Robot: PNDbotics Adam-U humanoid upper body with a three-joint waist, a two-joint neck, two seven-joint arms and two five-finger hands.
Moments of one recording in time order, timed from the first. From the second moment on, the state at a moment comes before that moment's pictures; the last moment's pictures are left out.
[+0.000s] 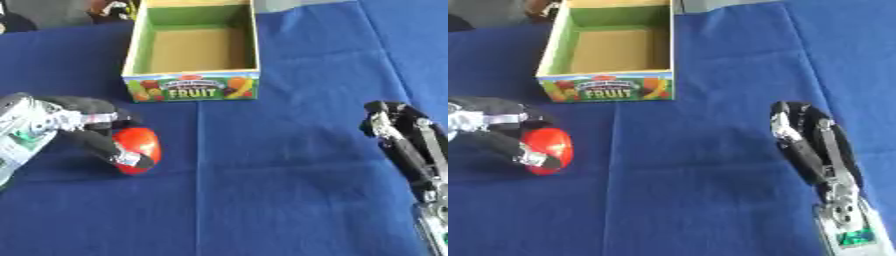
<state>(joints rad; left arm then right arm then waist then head) -0.82 0.72 -0.54 -1.55 -0.63 0.24 -0.90 -0.15 -0.21 0.03 -1.98 0.21 0.21 -0.14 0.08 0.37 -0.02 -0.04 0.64</state>
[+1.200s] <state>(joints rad) -0.83 0.70 -0.56 -1.59 -0.77 0.19 -0.90 -0.15 -0.21 0.03 -1.98 0.21 0.22 -0.13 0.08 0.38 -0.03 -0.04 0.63</state>
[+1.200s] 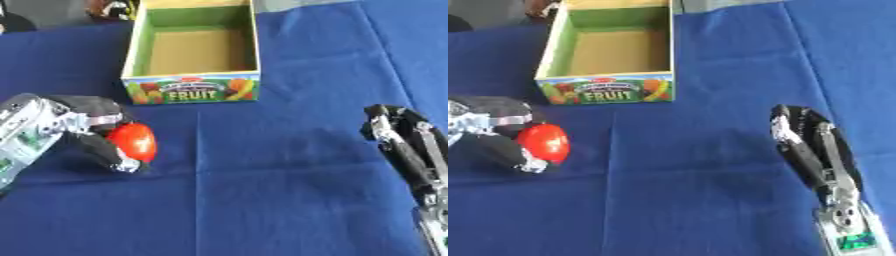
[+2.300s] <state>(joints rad) -0.83 0.70 -0.56 -1.60 -0.73 0.27 -0.83 -0.15 -0.21 0.03 -1.98 0.21 0.23 -0.13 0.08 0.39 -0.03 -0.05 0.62</state>
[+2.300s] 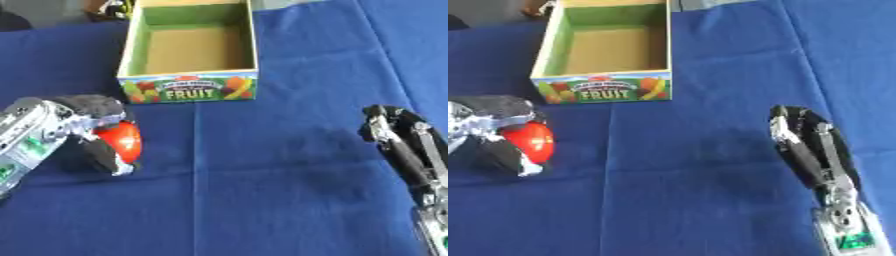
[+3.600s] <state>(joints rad) -0.93 0.79 -0.37 -1.89 -0.67 0.33 -0.78 -0.15 -0.21 0.03 -1.98 0.21 0.23 -0.13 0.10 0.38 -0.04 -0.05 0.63</state>
